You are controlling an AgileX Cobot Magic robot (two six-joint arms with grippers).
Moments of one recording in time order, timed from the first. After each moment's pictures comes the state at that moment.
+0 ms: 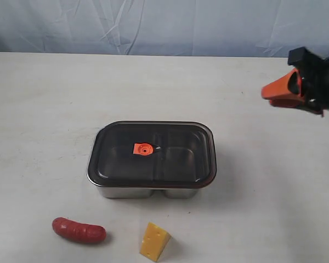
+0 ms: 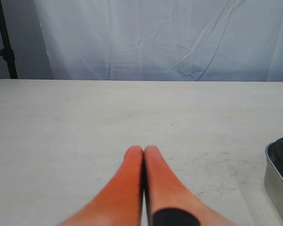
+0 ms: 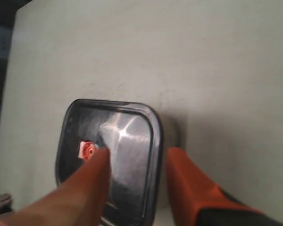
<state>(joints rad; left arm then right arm) -0.02 0.01 0.00 -0.05 0.23 0.00 -0.01 1.49 -0.83 1.16 0.93 -0.78</state>
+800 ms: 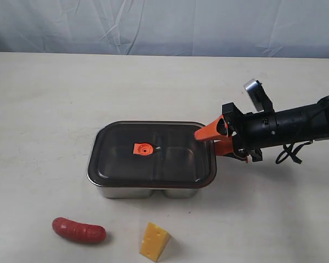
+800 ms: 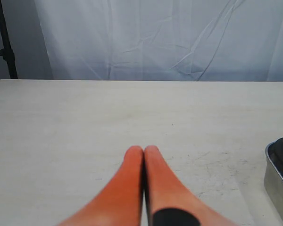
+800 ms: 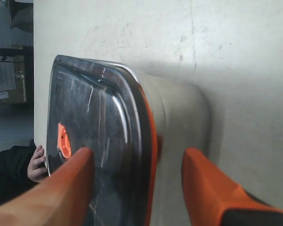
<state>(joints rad) -0.02 0.01 0.00 -0.05 0.23 0.00 0.19 2.00 -0.83 1.54 1.02 -1.17</state>
